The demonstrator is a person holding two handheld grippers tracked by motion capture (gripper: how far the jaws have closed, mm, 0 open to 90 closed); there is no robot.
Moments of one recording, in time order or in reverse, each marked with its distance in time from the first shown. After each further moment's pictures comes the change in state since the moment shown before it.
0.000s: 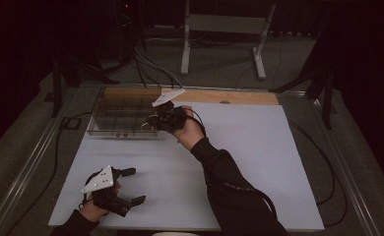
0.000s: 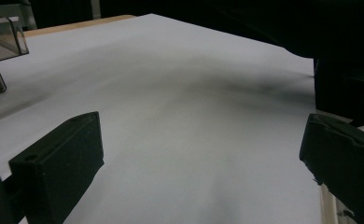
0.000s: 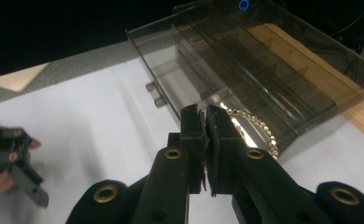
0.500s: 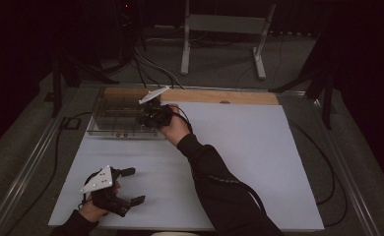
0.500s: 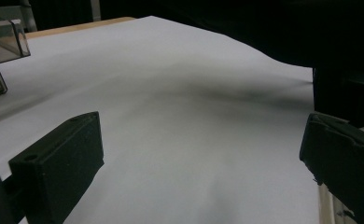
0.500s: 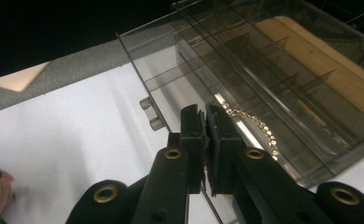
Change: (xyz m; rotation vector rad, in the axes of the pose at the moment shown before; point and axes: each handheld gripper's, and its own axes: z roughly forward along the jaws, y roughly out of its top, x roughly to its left) left arm 0.000 0.000 -0.001 -0.009 -0.003 -0.001; right arm -0.002 0.013 0.044 0.048 0.017 0.027
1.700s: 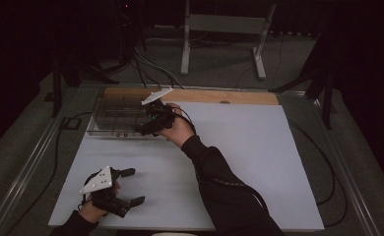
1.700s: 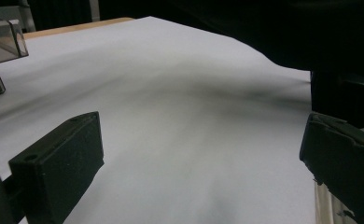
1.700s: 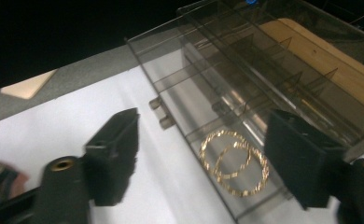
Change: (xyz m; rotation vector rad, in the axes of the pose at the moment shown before) left arm -0.001 0.000 -0.001 -0.001 -0.004 -0.004; right arm 0.004 -0.007 -0.013 -0.030 0.022 0.021
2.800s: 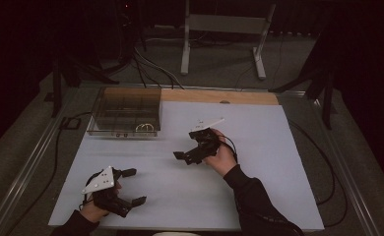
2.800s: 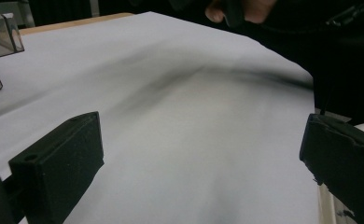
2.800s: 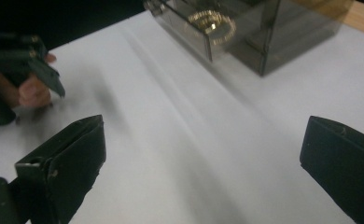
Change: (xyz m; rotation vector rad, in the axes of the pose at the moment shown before) left arm 0.000 0.000 0.003 0.015 0.001 0.002; right arm -0.012 -0.123 -0.081 -0.039 -0.002 0.084
